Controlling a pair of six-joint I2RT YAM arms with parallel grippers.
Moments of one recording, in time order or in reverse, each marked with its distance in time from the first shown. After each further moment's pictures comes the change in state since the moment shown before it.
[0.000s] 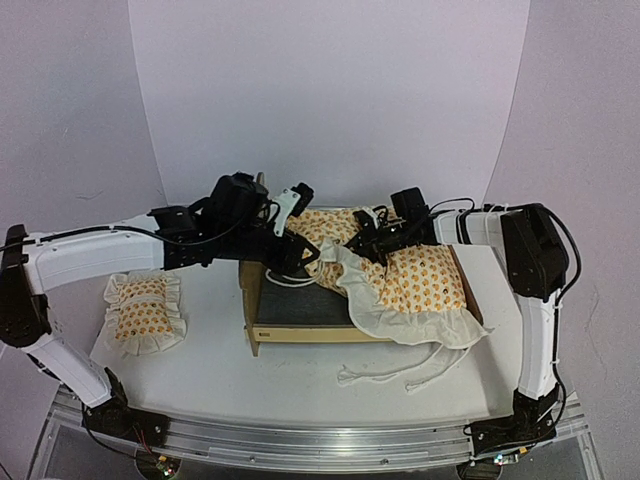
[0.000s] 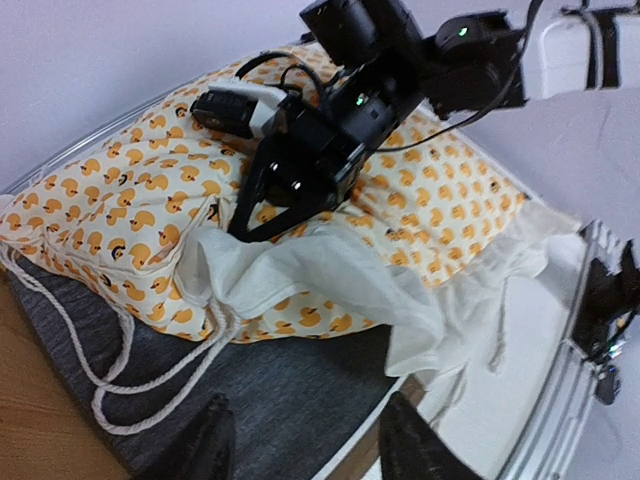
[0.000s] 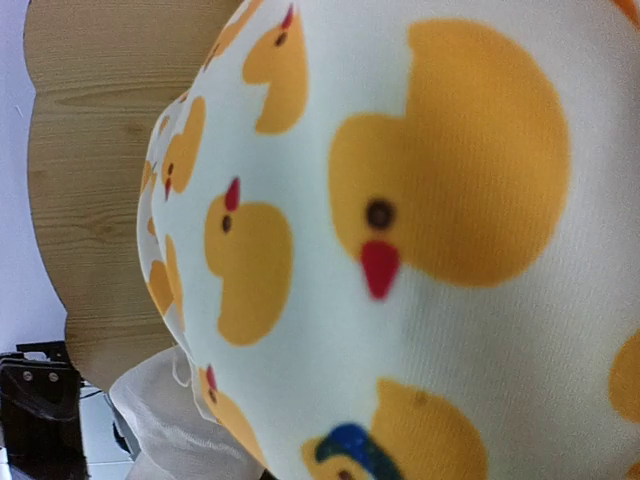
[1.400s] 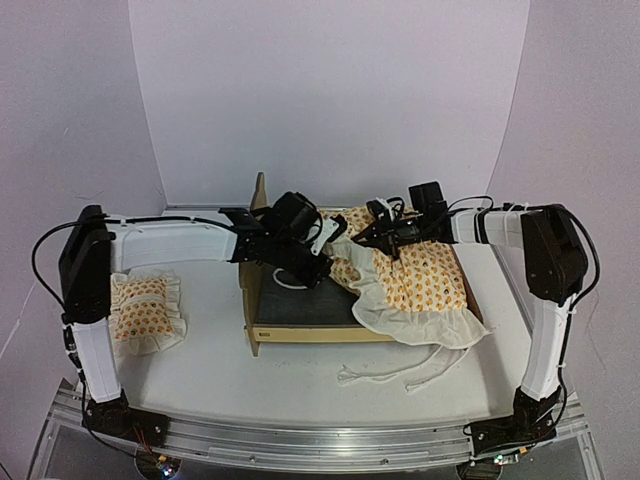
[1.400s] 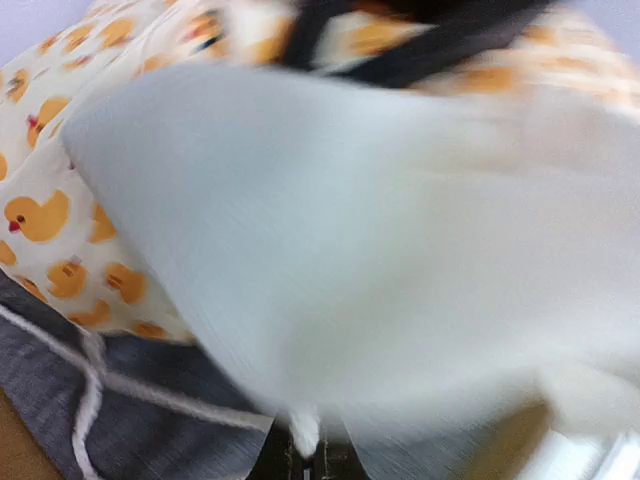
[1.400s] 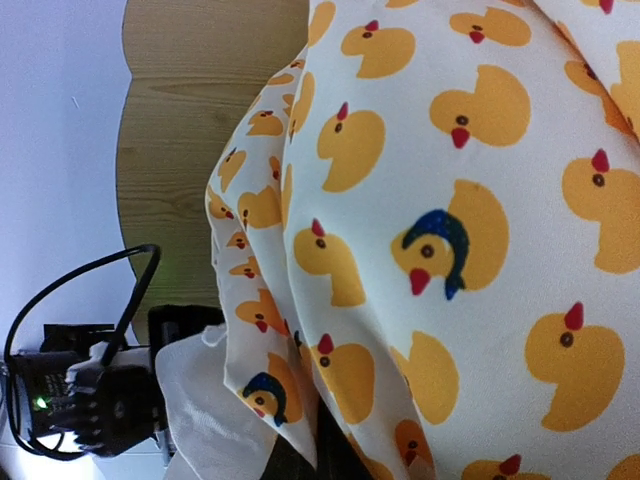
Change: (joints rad) left arm 0.000 0.440 0.288 -0.148 -0.090 0.103; right arm -0.053 -0.118 -0.110 0.106 -0.094 0.076
